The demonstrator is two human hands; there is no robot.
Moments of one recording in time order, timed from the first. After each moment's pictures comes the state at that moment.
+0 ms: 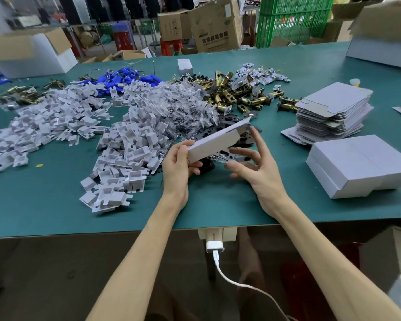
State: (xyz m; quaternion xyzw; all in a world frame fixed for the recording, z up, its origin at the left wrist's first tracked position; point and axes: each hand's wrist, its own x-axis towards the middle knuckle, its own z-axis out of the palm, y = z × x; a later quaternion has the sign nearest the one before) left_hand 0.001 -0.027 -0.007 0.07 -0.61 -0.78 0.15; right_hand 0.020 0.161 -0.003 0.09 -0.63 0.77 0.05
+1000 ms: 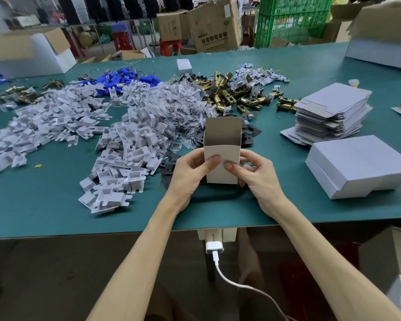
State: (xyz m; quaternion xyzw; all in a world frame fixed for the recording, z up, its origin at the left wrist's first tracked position) left_hand 0.012 -0.021 -0.002 -0.12 -0.65 -0.75 0.04; right_hand 0.019 0.160 -0.006 0.10 -0.66 0.74 0.03
